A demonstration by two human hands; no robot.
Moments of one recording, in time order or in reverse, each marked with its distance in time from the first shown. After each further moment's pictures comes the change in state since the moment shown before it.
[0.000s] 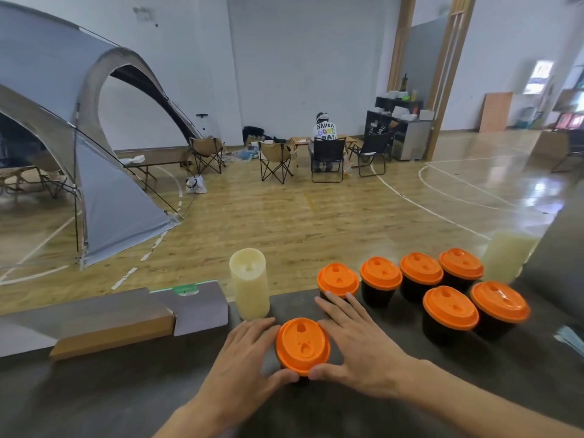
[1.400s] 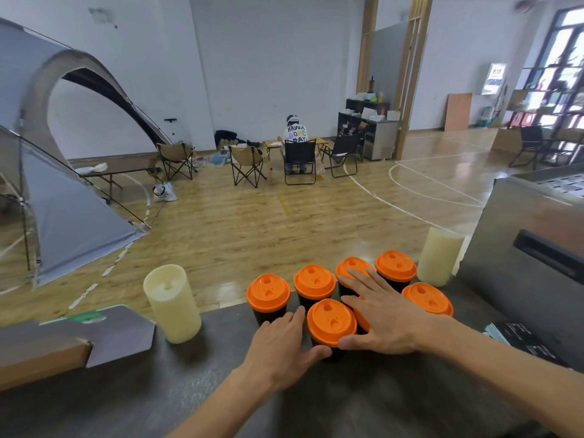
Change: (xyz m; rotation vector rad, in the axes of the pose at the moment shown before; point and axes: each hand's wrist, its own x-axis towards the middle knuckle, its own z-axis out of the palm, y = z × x) left_hand 0.119 0.156 0.060 0.044 -0.138 -0.012; right_hand -0.071 0.171 -0.041 -0.092 -0.138 0.180
